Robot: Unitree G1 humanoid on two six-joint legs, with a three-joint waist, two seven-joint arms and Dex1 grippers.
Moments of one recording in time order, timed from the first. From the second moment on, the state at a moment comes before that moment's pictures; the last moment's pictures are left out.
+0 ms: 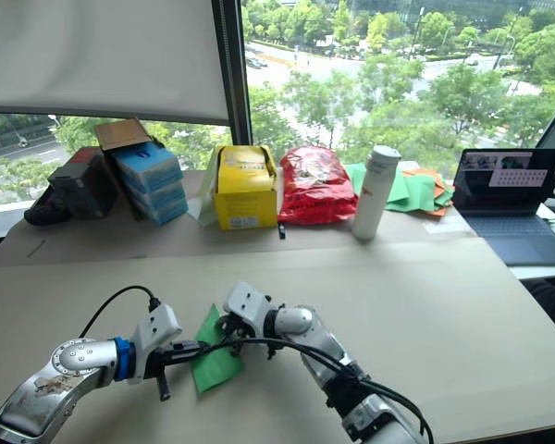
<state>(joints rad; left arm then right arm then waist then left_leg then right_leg) 0.00 0.77 -0.08 -0.31 -0.30 0.50 -0.88 -0.51 -0.10 0.49 0.22 -0.05 0.26 0.76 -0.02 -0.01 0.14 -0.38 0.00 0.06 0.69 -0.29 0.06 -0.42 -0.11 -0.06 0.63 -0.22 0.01</state>
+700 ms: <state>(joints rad) -0.01 0.77 -0.09 -0.30 -0.30 0.48 -0.89 -0.35 -0.25 0.53 -0.11 -0.05 0.44 0.83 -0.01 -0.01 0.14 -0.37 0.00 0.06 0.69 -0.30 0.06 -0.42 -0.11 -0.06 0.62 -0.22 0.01</state>
